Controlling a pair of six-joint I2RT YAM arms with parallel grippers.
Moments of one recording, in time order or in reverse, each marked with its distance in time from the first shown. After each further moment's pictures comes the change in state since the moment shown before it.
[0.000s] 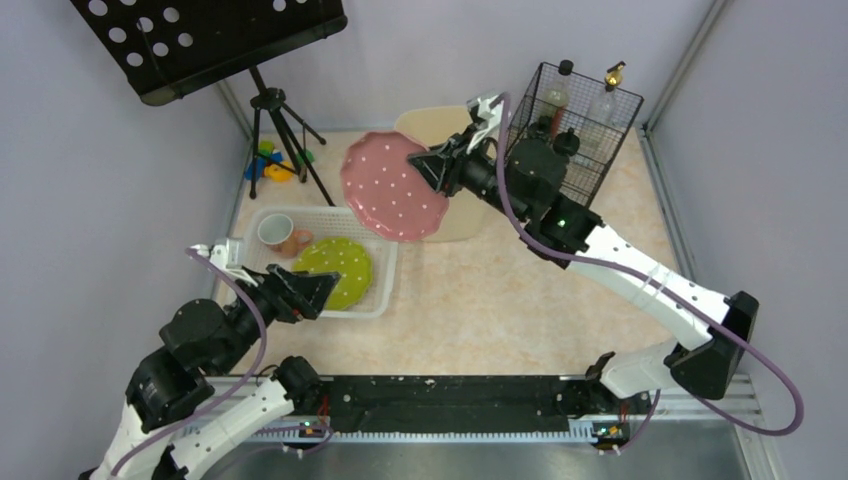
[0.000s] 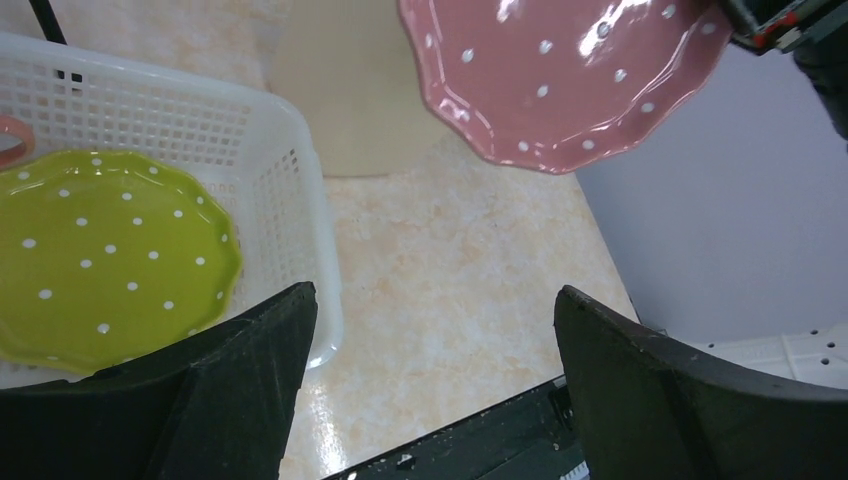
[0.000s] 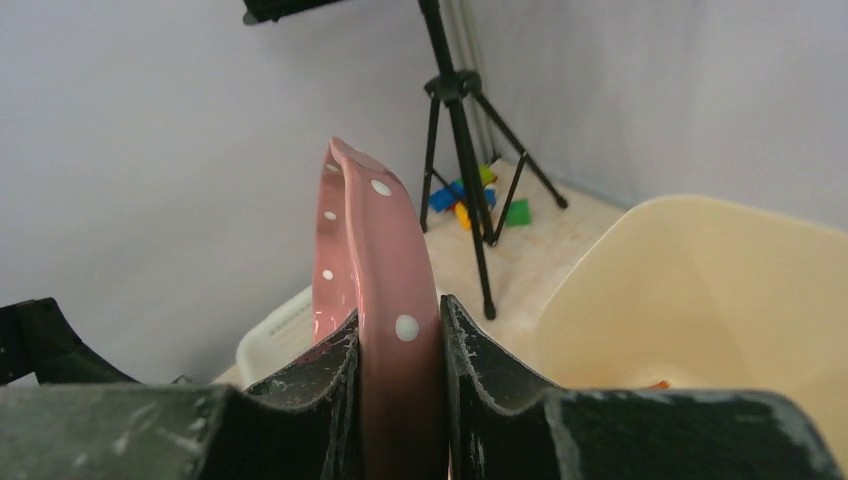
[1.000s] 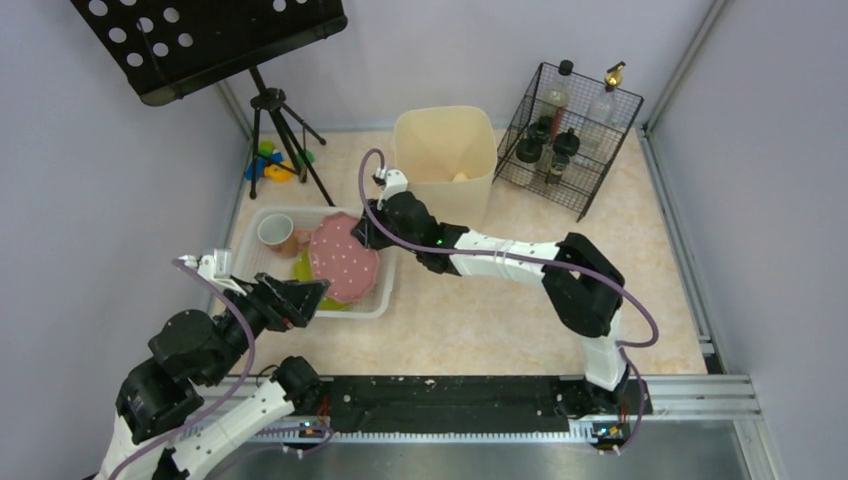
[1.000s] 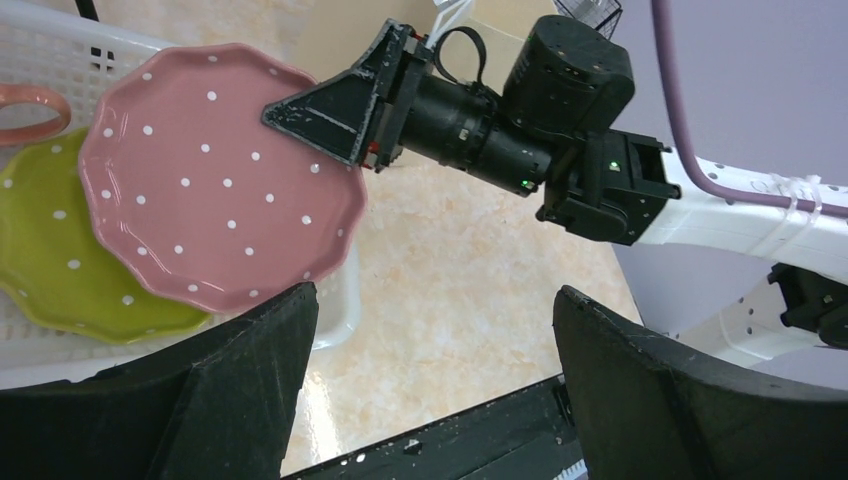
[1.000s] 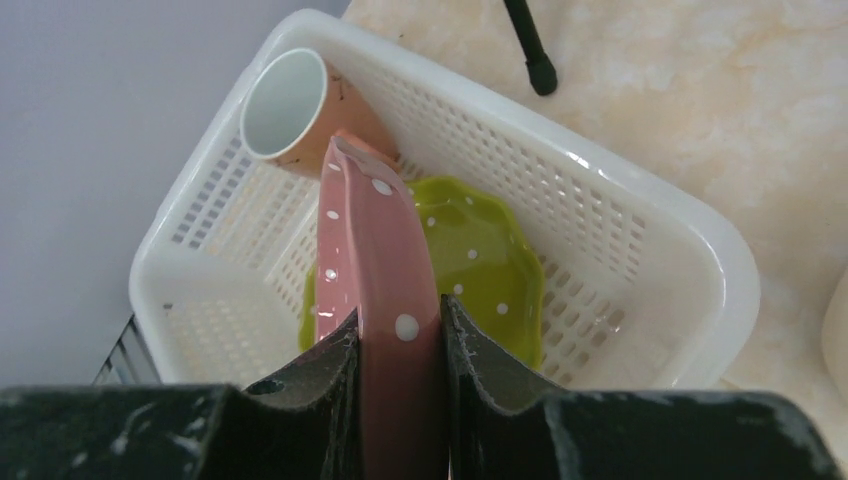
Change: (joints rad) left arm 0.000 -0.056 0.016 -0.082 -0.027 -0.027; right arm 0.134 0.605 0.032 0.116 0.075 0.335
